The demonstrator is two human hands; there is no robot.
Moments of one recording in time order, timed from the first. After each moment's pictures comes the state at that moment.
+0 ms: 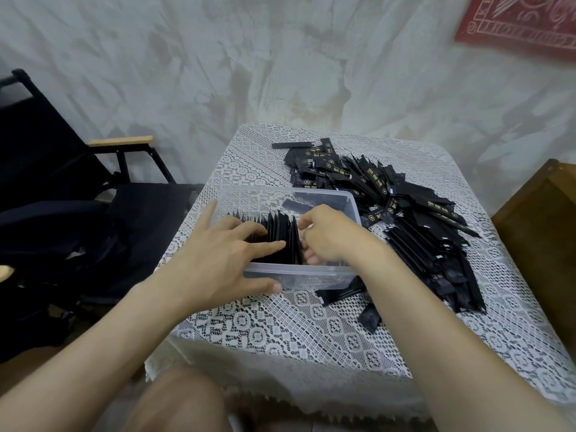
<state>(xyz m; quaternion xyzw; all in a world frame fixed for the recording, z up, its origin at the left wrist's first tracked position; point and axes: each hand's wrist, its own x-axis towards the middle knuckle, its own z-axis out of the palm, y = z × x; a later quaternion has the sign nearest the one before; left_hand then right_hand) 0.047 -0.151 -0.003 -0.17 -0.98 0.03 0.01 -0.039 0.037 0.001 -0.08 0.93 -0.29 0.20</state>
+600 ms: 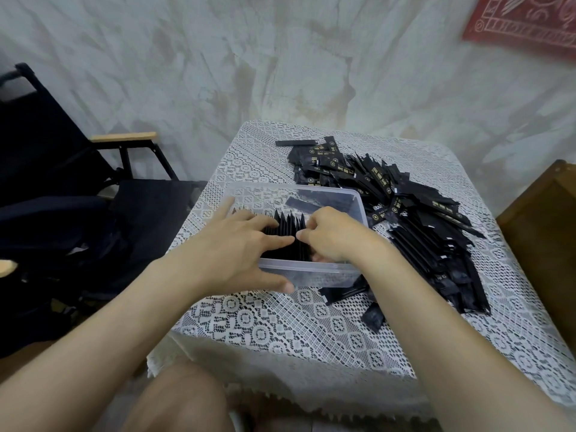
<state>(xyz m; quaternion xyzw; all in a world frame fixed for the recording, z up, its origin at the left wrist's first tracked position) 0.034 -0.142 0.011 -0.19 -0.98 0.04 -0.06 -0.033 0.038 0.008 -0.10 0.95 -0.24 0.20</state>
